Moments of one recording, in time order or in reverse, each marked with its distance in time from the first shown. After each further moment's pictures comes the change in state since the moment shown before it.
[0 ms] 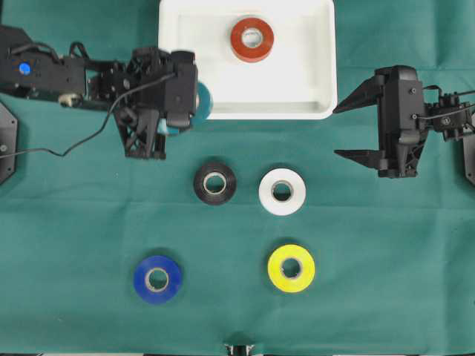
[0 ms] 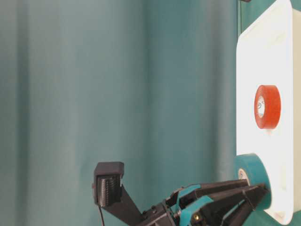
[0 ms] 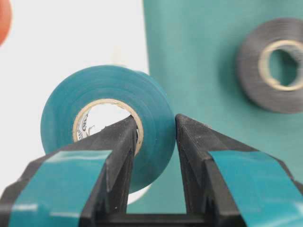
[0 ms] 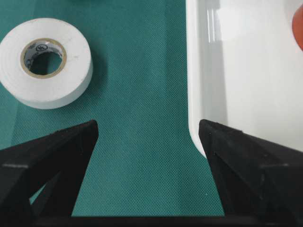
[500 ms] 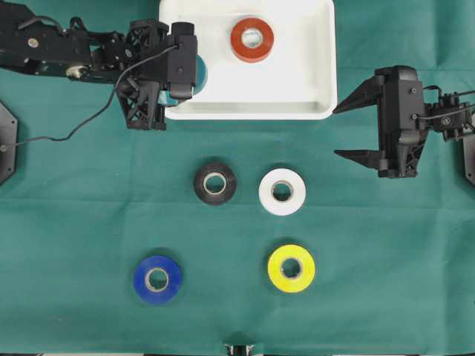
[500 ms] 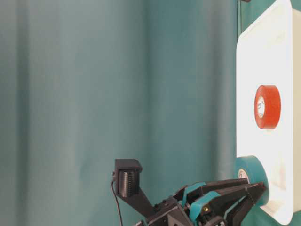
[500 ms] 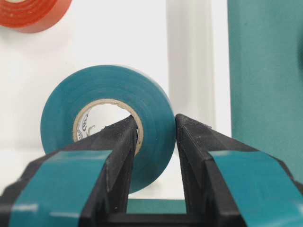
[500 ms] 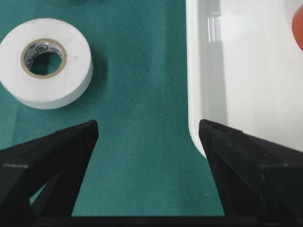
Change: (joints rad) left arm 0.107 0.048 -0.002 0.000 -0.012 0.112; right arm -0.002 0.000 -0.002 0.000 0.000 0.000
